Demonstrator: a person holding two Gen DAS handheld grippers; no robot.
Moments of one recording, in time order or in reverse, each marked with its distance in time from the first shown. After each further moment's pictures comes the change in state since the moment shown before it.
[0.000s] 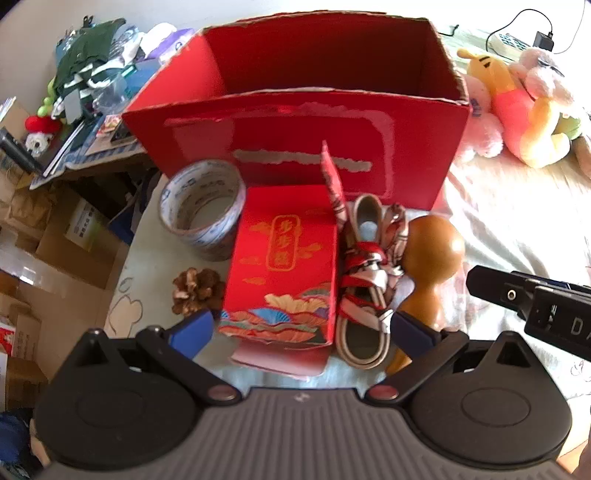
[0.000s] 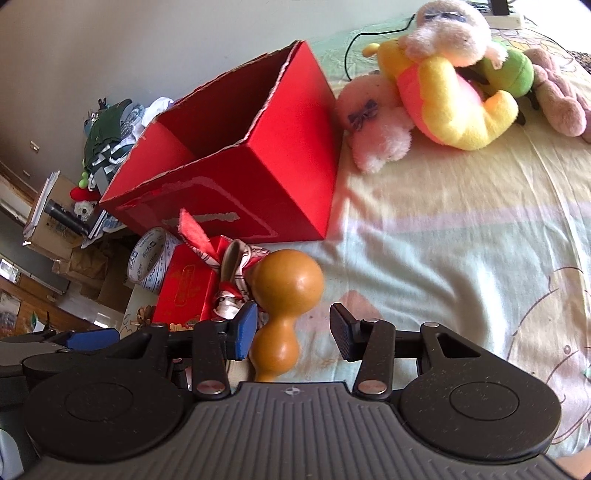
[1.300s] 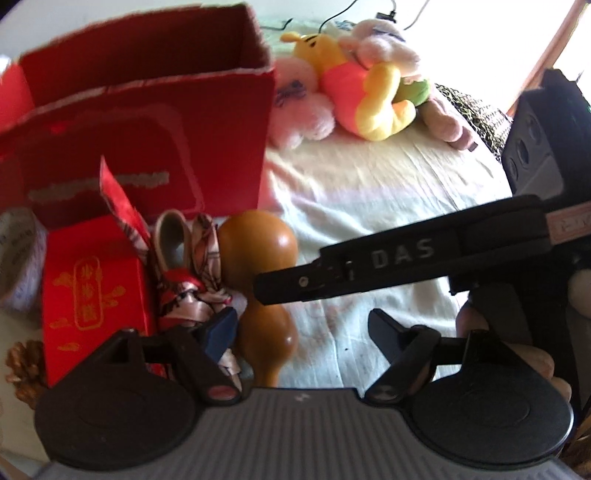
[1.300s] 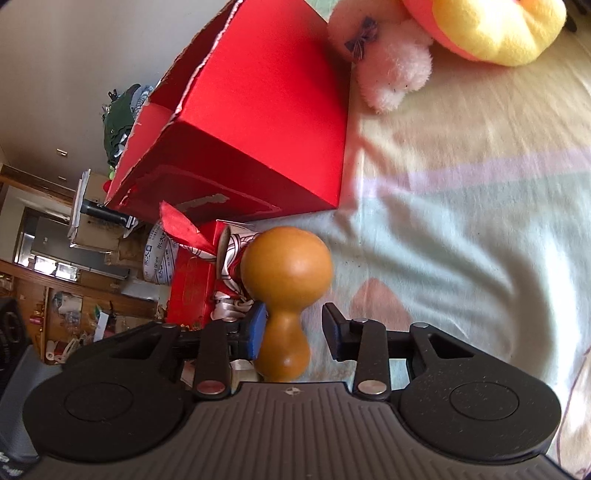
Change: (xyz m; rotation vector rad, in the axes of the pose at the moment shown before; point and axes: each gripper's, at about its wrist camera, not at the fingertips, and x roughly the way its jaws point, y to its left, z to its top) left arm 0.037 -0.035 0.000 0.217 -0.049 -0.514; right arm 0.052 -0.047 0.019 0.140 0.202 0.252
